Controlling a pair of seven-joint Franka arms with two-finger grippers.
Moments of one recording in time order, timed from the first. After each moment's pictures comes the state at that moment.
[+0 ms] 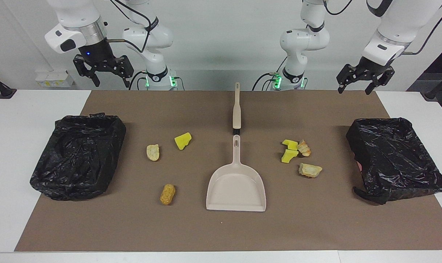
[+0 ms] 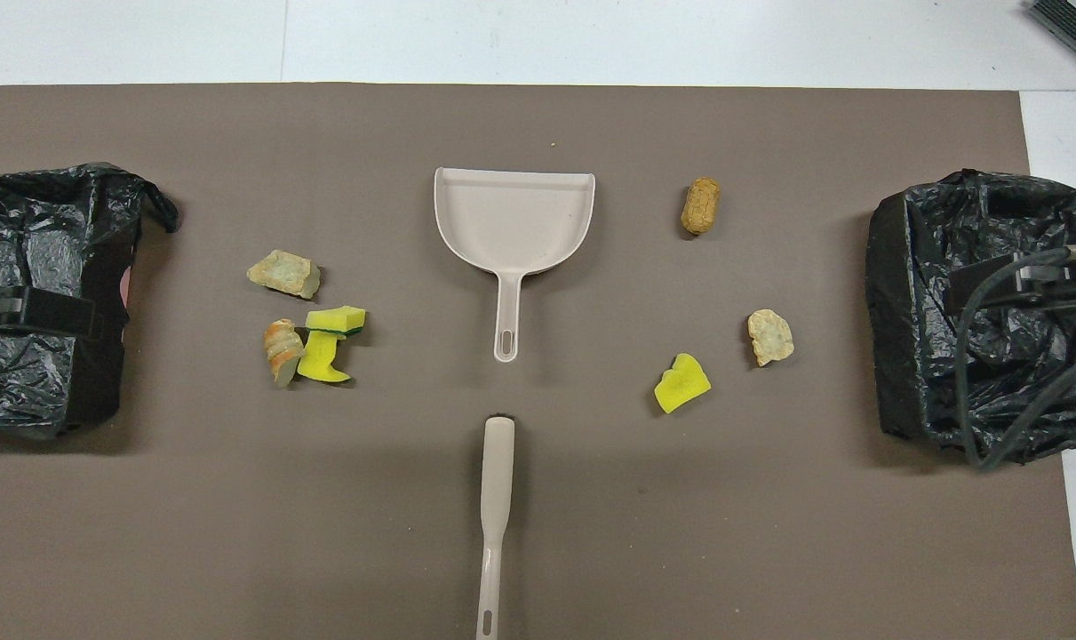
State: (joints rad) left arm 0.01 -0.09 -0.07 -1.63 -0.02 1.54 0.04; right arm 0.05 0.00 0.00 -1.43 -0.02 1.42 0.08
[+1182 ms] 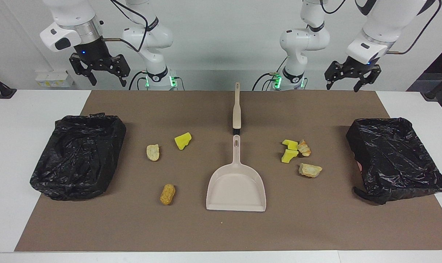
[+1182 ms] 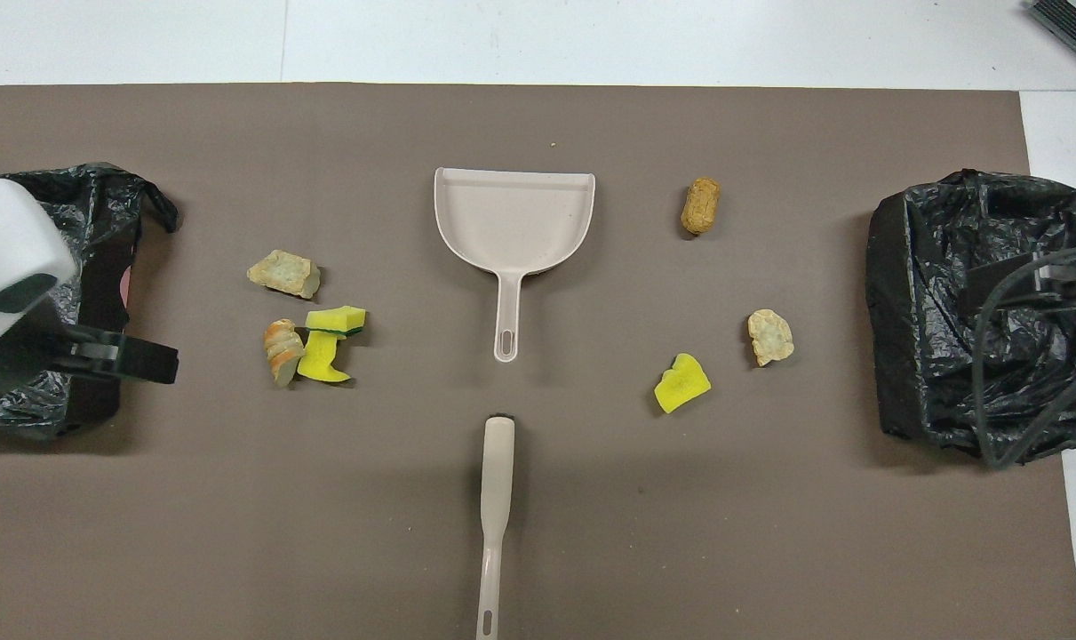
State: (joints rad) left arm -0.11 -0.14 -0.10 -1.71 -0.03 1.50 0.01; right arm 0.04 0.00 -0.01 -1.43 -0.02 1.42 0.08
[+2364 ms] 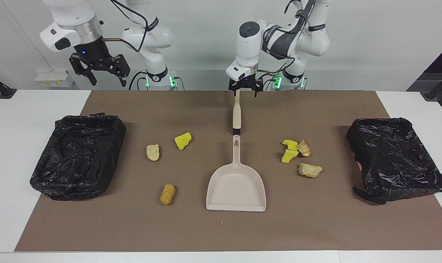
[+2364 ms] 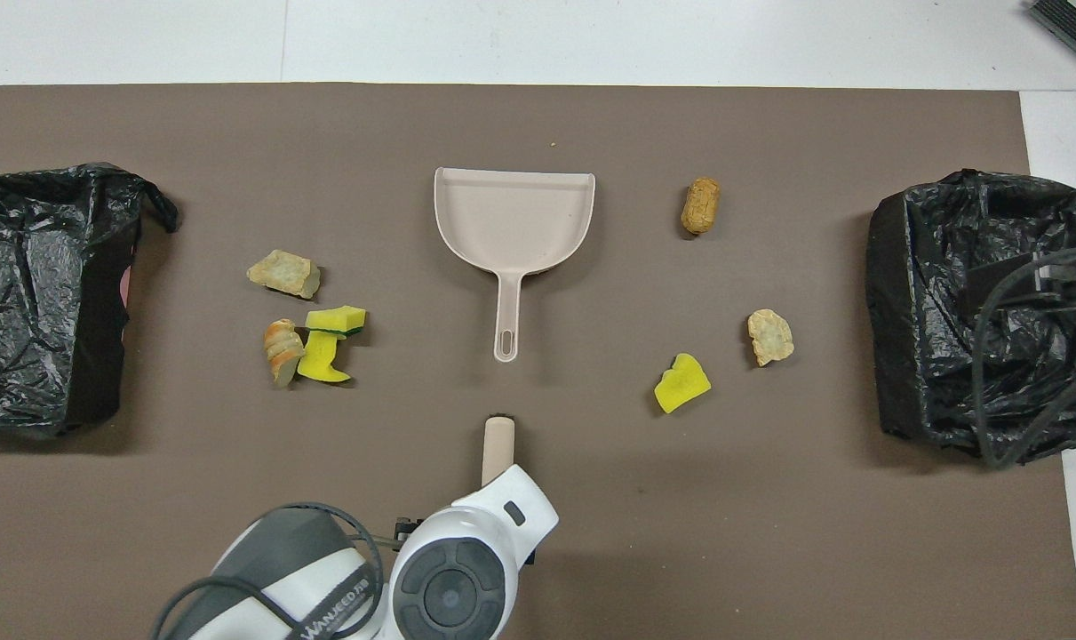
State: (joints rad) left arm -0.78 -0.17 -0.11 -2.33 -0.03 2.09 -0.69; right arm 0.04 0.00 -0.01 -1.43 -0.02 1.42 0.08
